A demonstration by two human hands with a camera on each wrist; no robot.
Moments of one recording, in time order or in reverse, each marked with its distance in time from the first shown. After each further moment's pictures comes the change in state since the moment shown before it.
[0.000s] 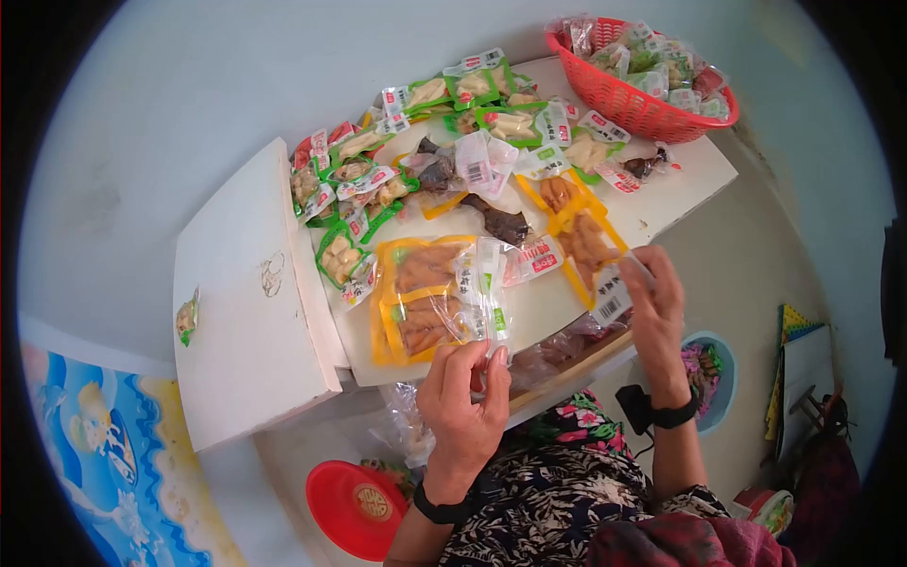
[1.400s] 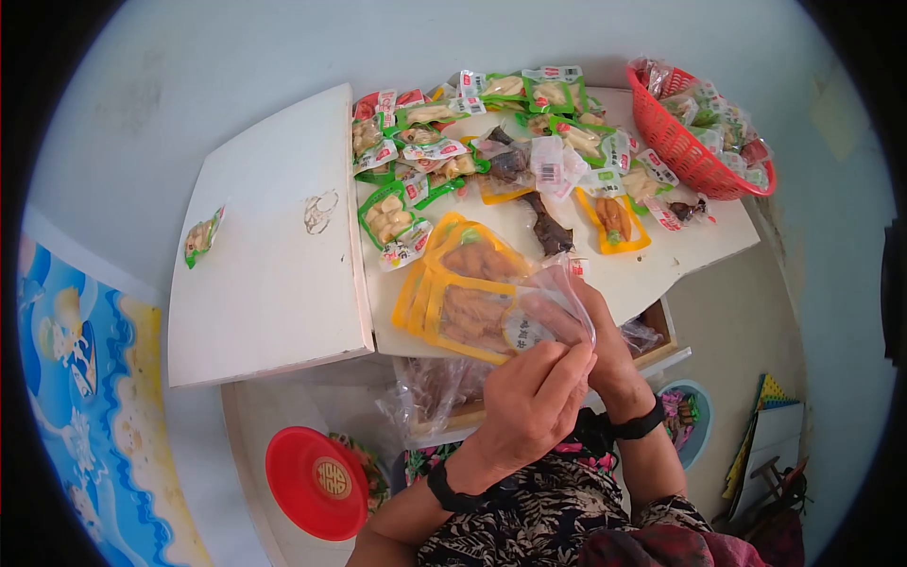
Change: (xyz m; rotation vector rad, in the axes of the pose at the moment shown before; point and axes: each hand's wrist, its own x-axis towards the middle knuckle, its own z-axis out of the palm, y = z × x) left_hand 0.010 0.022 0.008 -0.135 0.028 0.272; right_hand -0.016 -0.053 0.087 0.328 -0.652 0.083
